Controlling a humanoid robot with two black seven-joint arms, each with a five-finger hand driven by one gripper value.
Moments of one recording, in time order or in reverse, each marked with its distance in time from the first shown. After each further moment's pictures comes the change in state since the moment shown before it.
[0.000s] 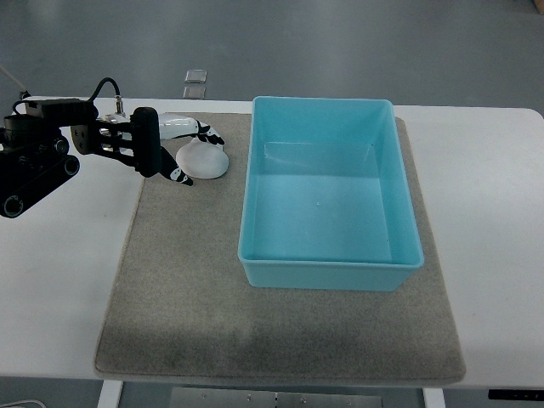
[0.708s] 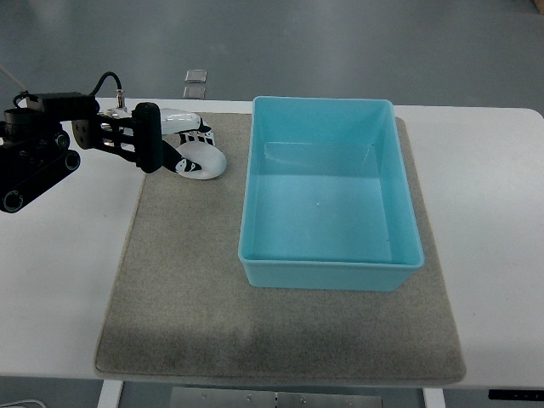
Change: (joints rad) left arm -0.038 0.003 0.008 -0.008 -0.002 0.000 0.000; right arm 0.000 0.000 0.000 0.000 0.000 0.000 0.000
